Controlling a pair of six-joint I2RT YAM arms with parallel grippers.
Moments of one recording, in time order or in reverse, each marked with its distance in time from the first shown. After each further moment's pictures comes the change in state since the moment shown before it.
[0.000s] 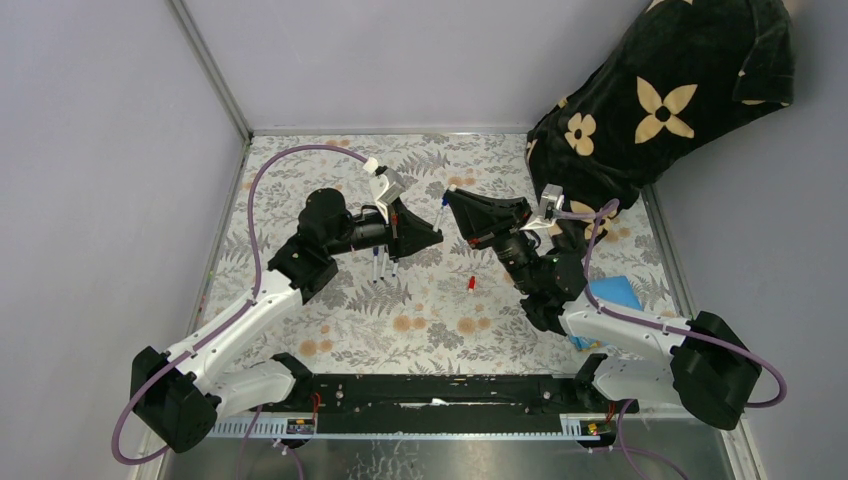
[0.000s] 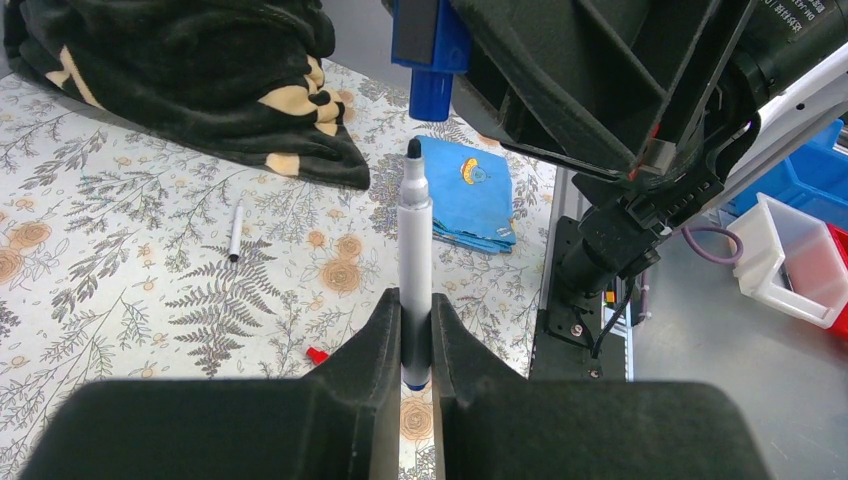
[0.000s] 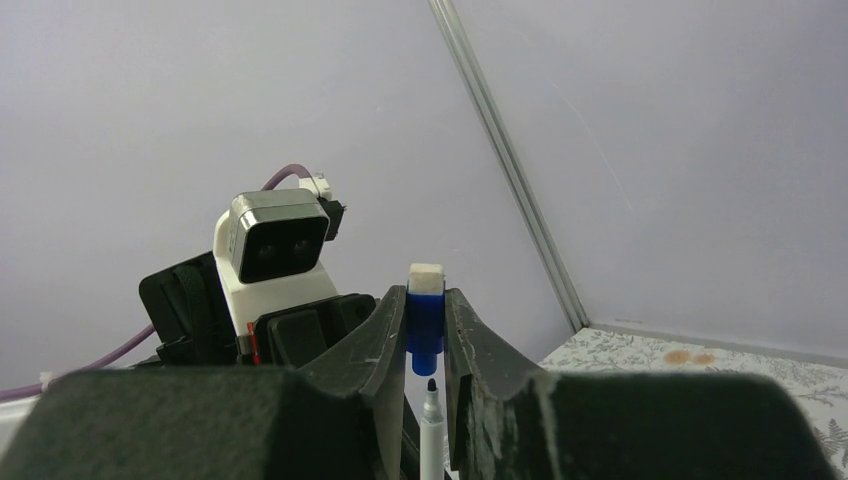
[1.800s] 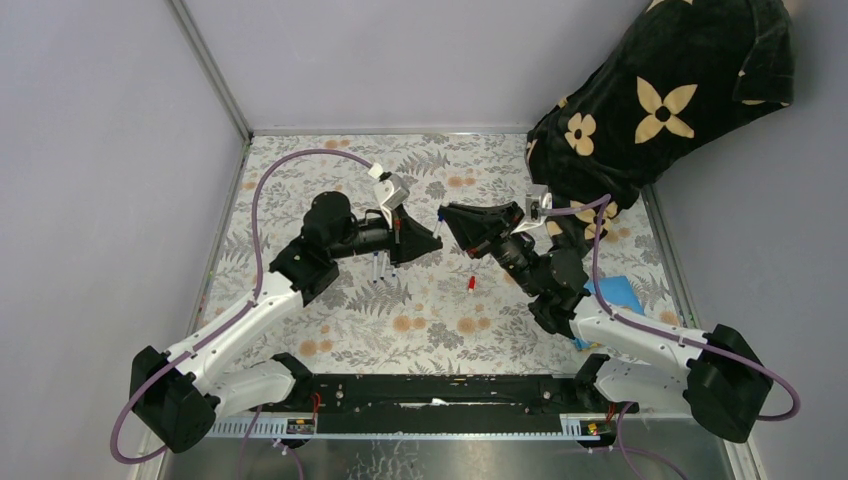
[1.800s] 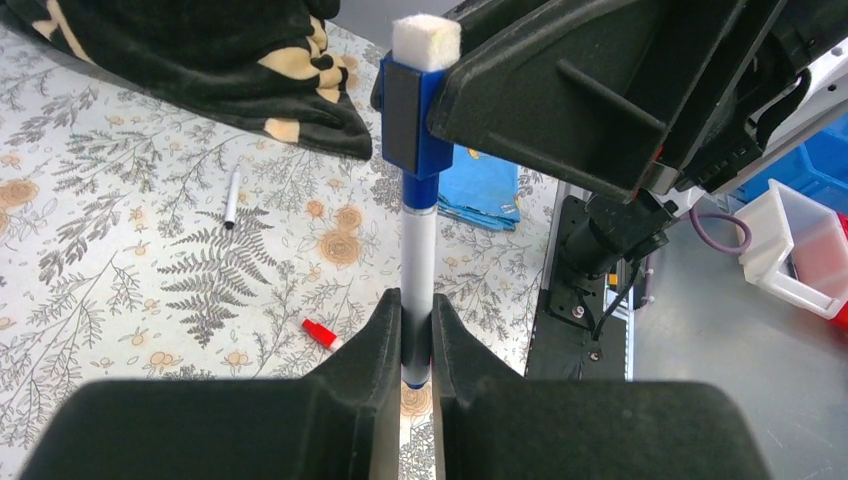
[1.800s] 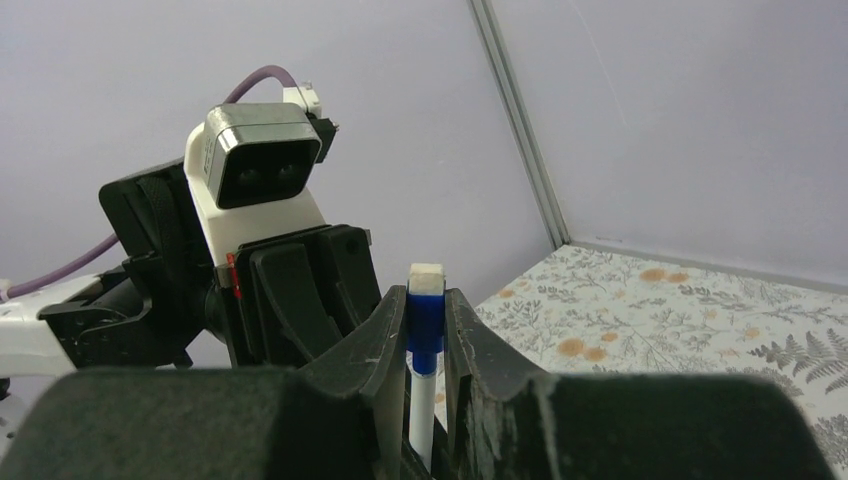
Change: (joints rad) left arm -0.008 -0.003 -0.010 -0.052 -0.042 0.013; right arm -0.009 -0.076 -0.012 -0.235 -0.095 -0.024
